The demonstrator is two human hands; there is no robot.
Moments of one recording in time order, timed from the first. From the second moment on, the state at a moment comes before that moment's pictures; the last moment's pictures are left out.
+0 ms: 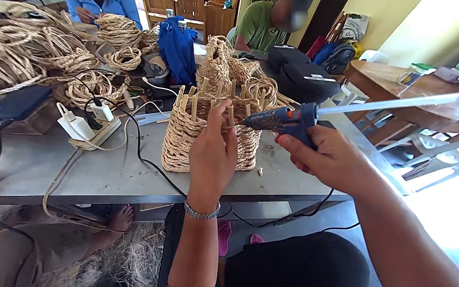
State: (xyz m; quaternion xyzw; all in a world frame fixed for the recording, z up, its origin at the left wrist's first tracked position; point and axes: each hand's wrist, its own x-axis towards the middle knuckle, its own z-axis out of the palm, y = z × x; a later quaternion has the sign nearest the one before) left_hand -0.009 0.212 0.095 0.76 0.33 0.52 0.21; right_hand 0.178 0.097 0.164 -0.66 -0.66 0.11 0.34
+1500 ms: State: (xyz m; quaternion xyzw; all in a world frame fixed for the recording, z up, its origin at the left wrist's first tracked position) left_hand 0.010 0.212 0.087 0.70 0.31 0.60 0.23; right_hand 0.201 0.086 0.220 -0.63 -0.75 -0.05 0.20
